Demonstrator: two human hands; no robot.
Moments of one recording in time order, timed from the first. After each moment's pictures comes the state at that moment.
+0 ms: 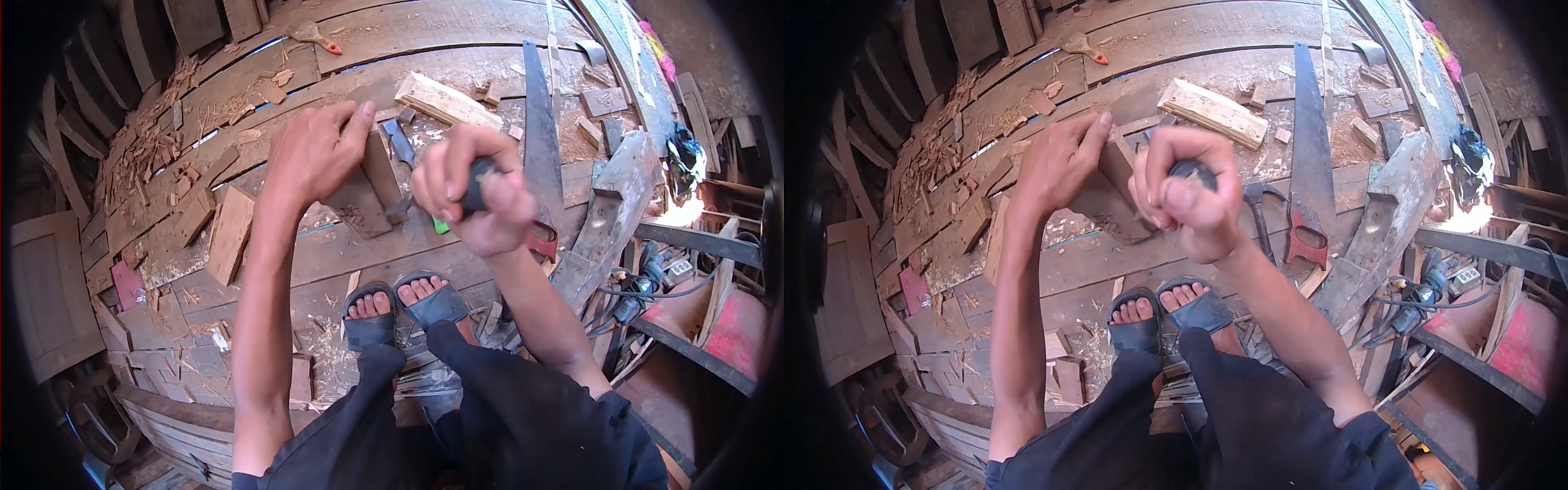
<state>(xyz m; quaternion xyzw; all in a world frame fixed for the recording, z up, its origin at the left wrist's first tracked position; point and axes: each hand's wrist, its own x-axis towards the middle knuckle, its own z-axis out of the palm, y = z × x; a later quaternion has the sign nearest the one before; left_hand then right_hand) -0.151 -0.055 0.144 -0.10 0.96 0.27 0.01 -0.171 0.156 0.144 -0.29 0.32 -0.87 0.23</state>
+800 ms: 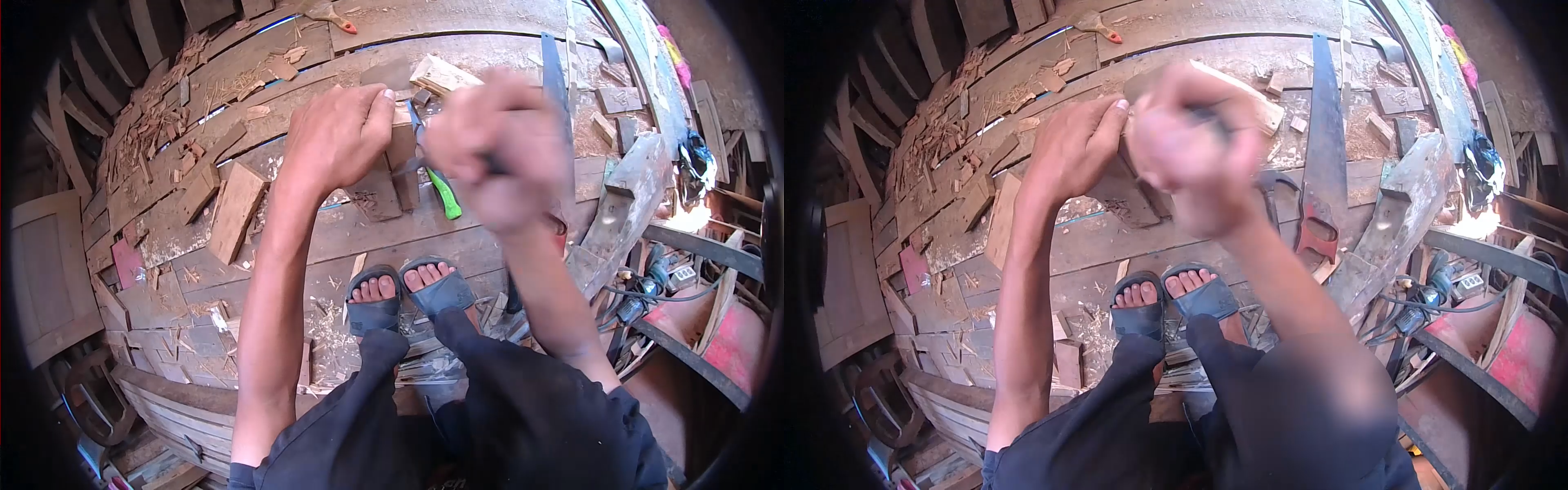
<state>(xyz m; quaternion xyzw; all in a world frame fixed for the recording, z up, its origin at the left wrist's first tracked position) -0.141 -0.043 0.148 -0.07 0.96 0.27 -0.01 -0.182 0.140 0.158 -0.35 0.37 -0.85 0.15</state>
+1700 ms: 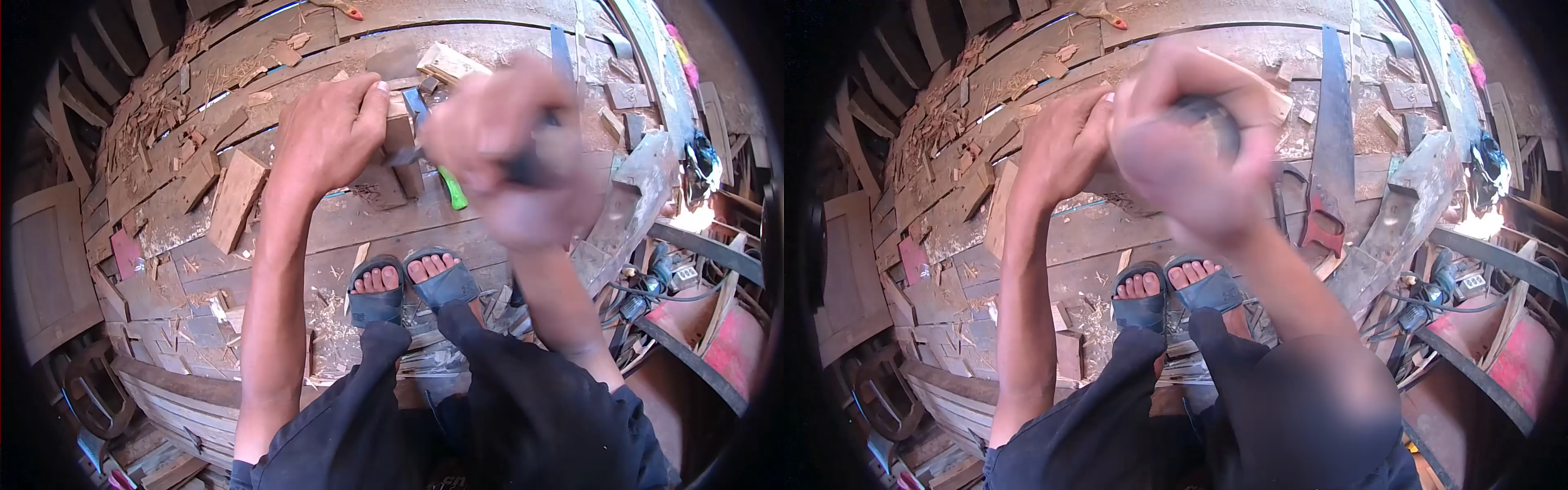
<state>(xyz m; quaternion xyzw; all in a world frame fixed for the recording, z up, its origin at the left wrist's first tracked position) -0.125 -0.050 0.146 -0.12 0.95 0.29 -0.04 -0.170 0.142 0.177 -0.38 0.36 -0.84 0.17</state>
